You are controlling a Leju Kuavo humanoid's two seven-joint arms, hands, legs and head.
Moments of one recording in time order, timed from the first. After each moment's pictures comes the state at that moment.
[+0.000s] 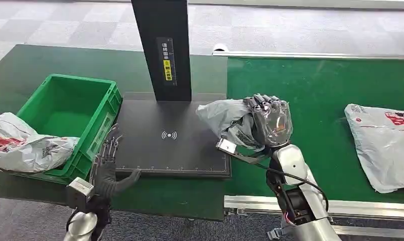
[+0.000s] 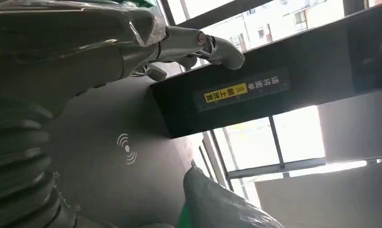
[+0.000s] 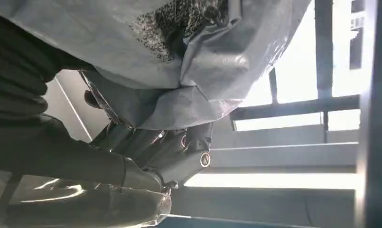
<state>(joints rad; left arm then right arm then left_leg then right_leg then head) -0.07 -0.07 -0.04 -1.38 -0.12 0.03 -0.69 -0.47 -0.03 0.35 -1.06 1.43 -0.69 -0.23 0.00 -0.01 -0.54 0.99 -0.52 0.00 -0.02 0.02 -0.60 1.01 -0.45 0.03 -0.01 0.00</state>
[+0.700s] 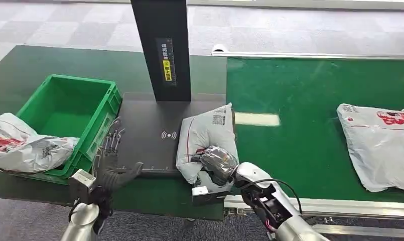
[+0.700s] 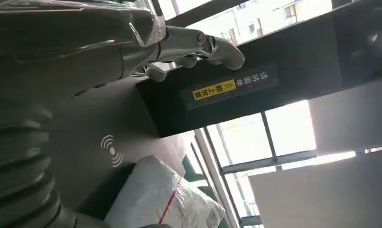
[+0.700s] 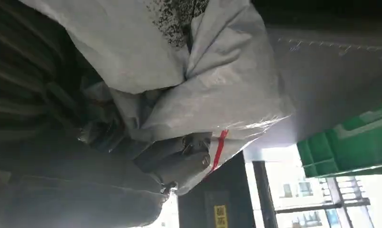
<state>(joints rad) -0.14 -0.07 -0.04 -1.32 -0.13 0.00 -0.70 -0.54 0.00 0.73 -0.66 1.00 -0.14 -0.63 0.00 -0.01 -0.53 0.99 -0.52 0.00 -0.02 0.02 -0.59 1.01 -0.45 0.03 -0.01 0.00</state>
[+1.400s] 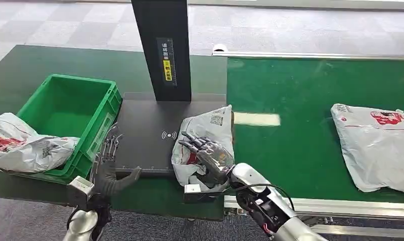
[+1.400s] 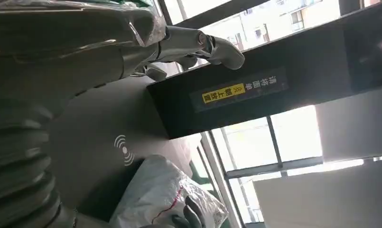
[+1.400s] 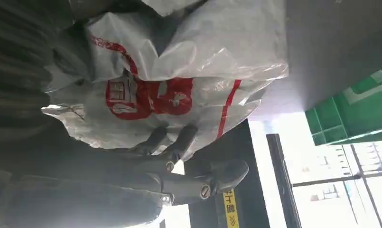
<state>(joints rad) -0.09 -0.07 -0.04 -1.36 -0.13 0.03 -0.70 -0.54 -0.02 0.83 -0.75 0.93 -0.31 -0.45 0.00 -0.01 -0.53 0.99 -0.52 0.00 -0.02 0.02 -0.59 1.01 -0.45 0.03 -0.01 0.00</state>
